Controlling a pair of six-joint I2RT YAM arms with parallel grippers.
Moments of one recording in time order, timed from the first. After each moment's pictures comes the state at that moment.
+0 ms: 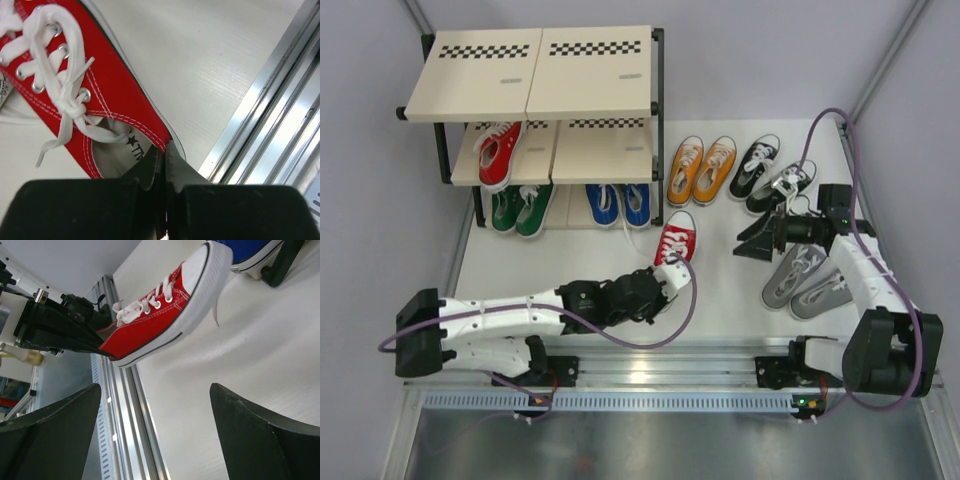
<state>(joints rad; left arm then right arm) -1.29 1.18 0.78 -0.21 -0.27 -0.10 -0.08 1.22 0.83 -0.58 -1.35 -0.29</state>
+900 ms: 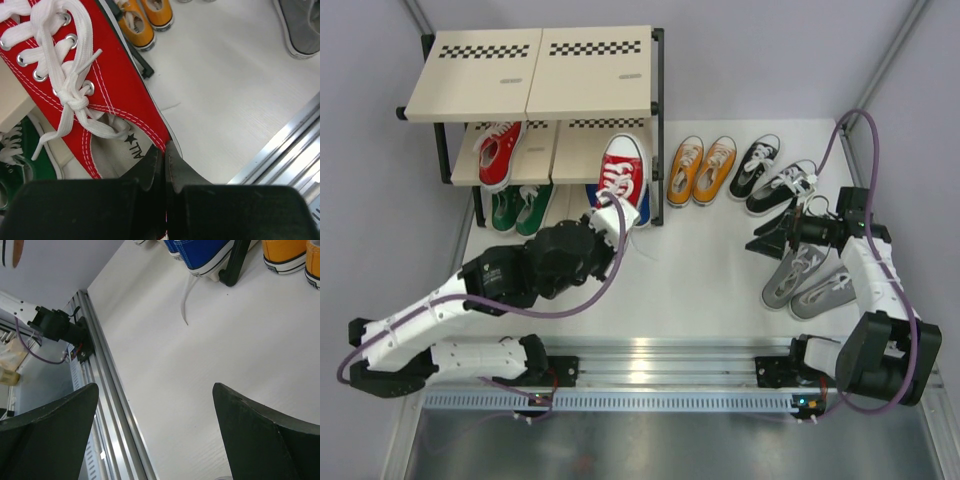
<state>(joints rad) -1.21 0.97 1.30 -0.83 -0.46 -0.05 -0.22 1.19 0.83 -0.63 -1.31 -0.35</state>
